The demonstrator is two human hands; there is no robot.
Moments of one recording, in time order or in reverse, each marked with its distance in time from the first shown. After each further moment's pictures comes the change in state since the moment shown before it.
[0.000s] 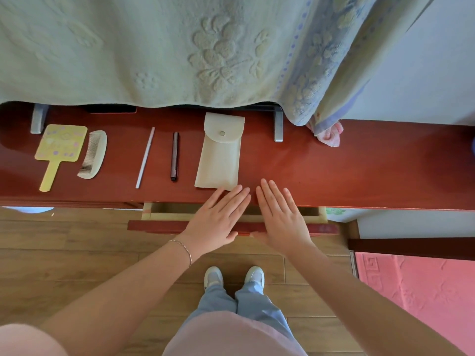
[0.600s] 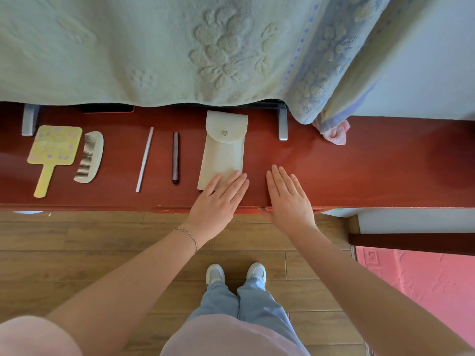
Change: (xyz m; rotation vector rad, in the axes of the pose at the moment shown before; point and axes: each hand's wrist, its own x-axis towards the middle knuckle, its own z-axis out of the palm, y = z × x) left_hand 0.020 -0.026 0.014 0.054 0.083 -0.073; right_hand 0.037 0.015 0.012 -0.043 0.045 0.116
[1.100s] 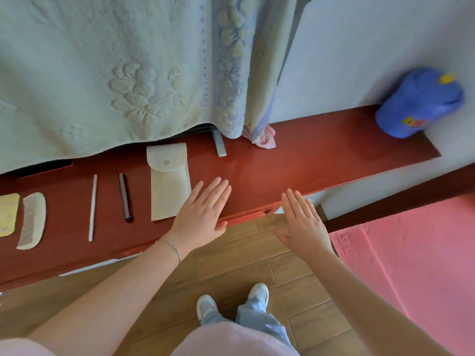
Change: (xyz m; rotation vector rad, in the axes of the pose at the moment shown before) left_hand 0.052 0.028 -0.046 -0.131 0.056 0.177; right_hand -0.110 0.070 -0.024 0.010 -0.041 0.370
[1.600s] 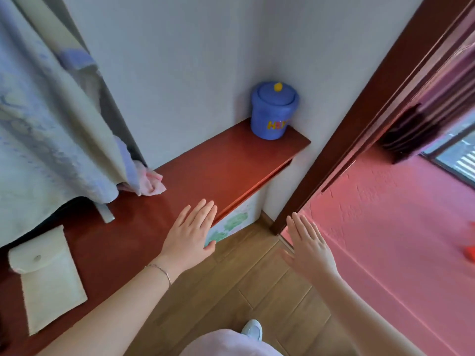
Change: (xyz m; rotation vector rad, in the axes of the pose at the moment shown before) left_hand 0.139 0.134 -0.010 0.023 -0.031 0.313; right_hand -0.116 0.161 -0.002 0.061 -0.043 0.502
